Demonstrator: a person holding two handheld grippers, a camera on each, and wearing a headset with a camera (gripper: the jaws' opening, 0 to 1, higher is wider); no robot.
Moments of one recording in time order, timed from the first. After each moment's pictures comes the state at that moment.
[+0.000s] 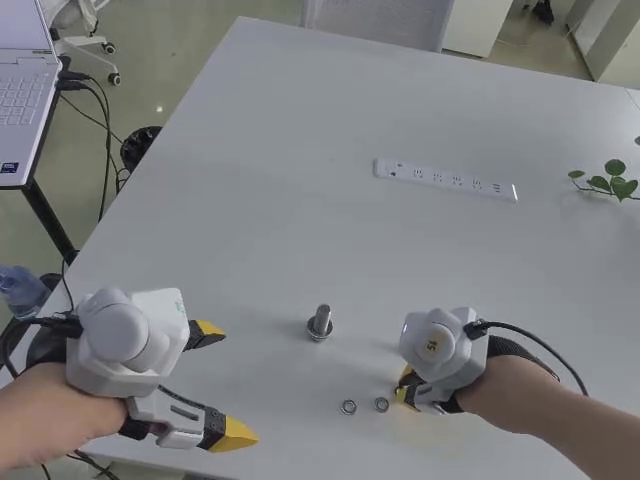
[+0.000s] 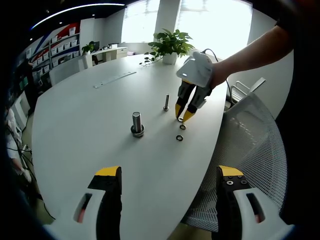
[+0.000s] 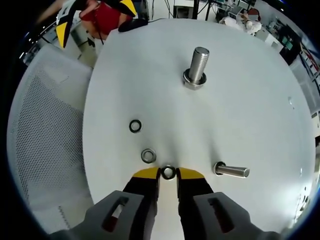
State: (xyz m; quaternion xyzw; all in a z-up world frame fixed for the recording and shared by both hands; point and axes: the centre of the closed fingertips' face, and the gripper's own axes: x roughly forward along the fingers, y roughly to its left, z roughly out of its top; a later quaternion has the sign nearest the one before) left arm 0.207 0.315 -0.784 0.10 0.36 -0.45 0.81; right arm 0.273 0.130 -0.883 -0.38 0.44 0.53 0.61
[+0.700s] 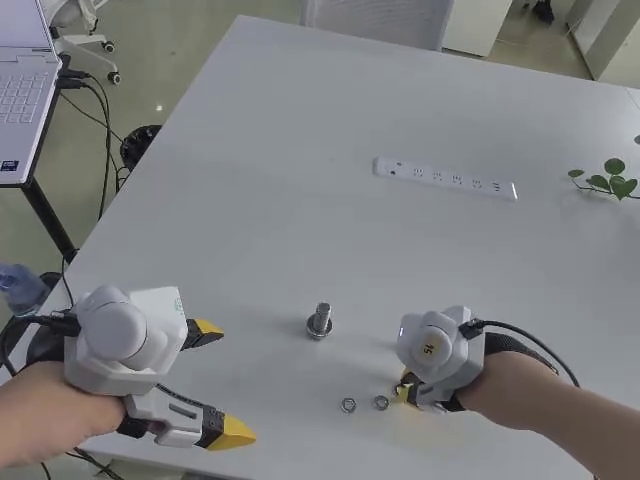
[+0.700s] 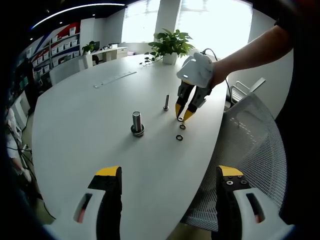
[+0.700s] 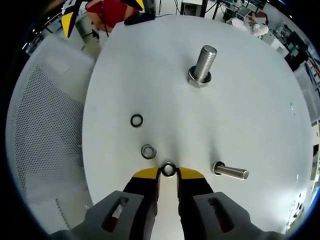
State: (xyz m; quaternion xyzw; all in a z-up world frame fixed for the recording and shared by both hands) left arm 0.206 0.316 -0.782 0.10 0.36 -0.45 0.81; right arm 0.273 0.126 -0.884 -0.41 0.44 0.53 0.60
